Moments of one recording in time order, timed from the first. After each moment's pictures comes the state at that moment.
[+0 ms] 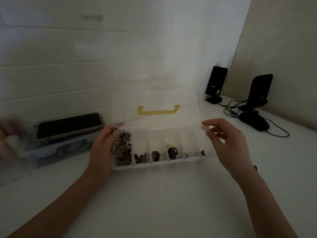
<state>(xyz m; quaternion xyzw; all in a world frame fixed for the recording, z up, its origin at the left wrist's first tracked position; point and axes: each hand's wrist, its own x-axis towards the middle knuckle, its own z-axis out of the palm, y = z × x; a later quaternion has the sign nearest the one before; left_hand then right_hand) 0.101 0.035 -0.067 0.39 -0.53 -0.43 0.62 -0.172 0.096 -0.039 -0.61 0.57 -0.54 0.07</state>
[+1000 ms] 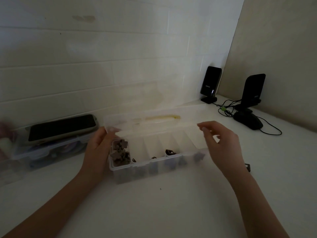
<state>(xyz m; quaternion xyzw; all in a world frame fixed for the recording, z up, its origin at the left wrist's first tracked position) 0.104 0.029 -0.077 0.41 -0.57 -0.37 0.62 -0.175 0.095 -0.043 -0.59 0.63 -0.50 0.02</state>
